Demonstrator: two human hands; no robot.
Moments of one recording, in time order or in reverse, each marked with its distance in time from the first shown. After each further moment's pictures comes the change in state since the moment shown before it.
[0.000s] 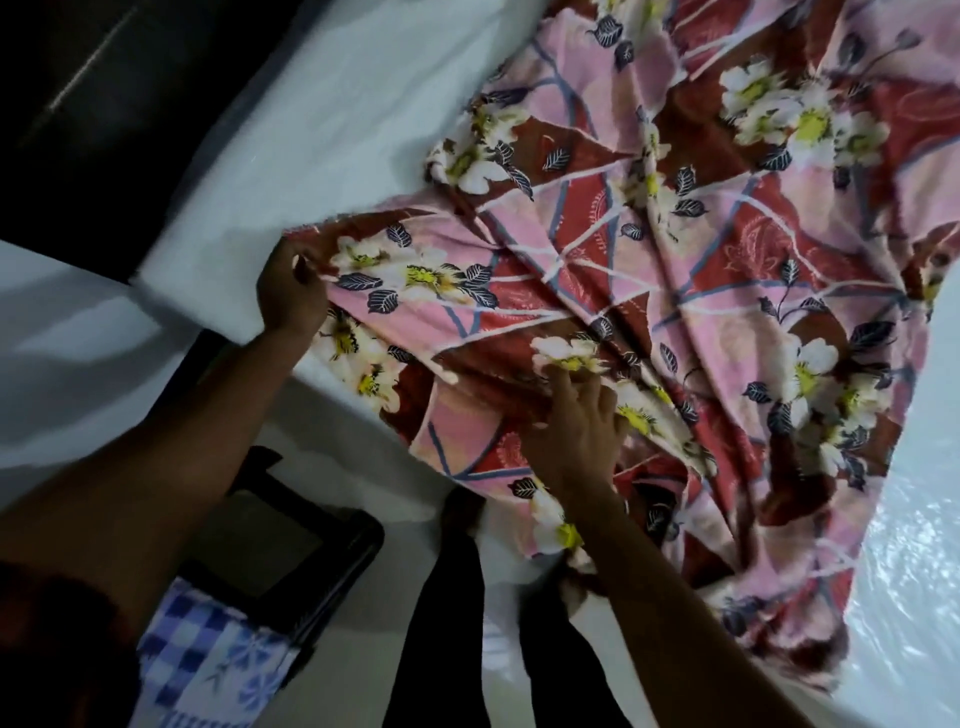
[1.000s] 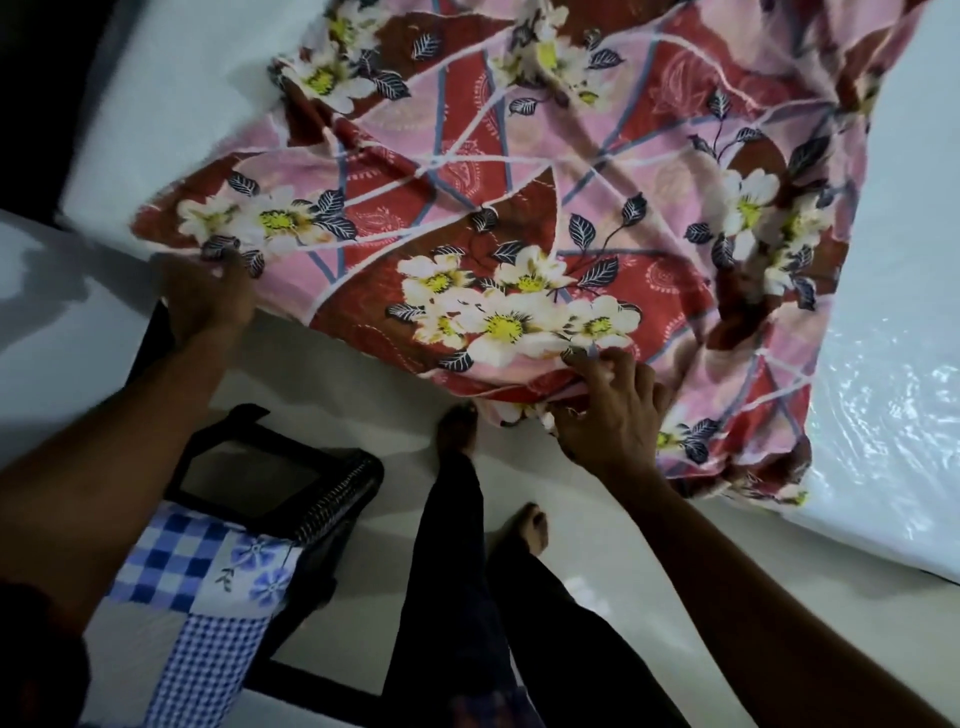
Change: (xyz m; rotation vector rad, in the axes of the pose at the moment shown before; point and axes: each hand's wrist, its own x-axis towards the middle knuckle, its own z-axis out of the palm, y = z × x) left_hand -0.100 -0.025 -0.043 0.276 -0.030 -0.386; right_hand -0.128 0.122 0.030 -0.089 0.139 -0.035
